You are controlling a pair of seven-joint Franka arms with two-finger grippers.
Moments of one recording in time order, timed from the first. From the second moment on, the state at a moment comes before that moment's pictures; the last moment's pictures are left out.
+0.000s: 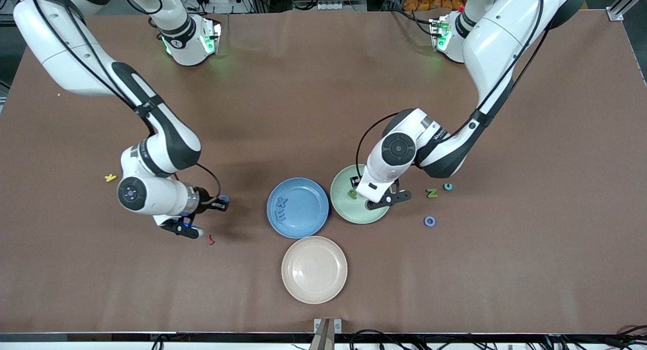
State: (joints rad) left arm -0.14 0.76 -0.55 -1.56 0.32 2.18 -1.03; right arm -0.24 0.76 0.59 -1.62 -0.20 2.17 0.66
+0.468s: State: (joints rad) left arm 0.01 0.75 -0.54 -1.54 0.33 2.11 -0.55; right arm -0.09 0.78 0.58 -1.55 -0.01 2.24 0.97
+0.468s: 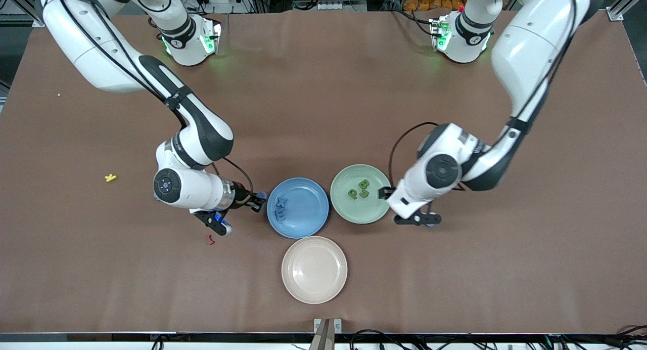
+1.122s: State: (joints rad) left arm 0.13 0.74 -0.55 -1.65 0.33 2.07 -0.57; right arm 0.01 0.80 0.53 -1.53 0.16 2.41 1.25
